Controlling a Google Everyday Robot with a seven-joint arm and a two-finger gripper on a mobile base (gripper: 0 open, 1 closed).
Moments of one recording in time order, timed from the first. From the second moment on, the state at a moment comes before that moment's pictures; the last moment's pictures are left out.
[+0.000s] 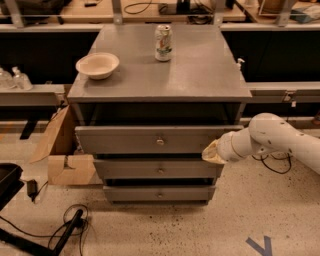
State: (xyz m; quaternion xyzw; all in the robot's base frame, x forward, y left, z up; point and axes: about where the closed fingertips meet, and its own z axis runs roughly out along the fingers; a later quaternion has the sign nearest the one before) arm 0.614 -0.190 0.608 -0.64 0.70 0.06 0.31
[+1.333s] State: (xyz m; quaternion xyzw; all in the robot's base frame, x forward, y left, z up) arm 0.653 -0.183 0.617 -0.63 0.70 0.08 0.33
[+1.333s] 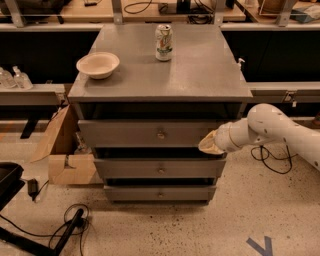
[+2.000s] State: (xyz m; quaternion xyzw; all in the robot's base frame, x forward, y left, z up) arm 0.576 -0.183 0.686 -0.72 0.65 0.08 0.25
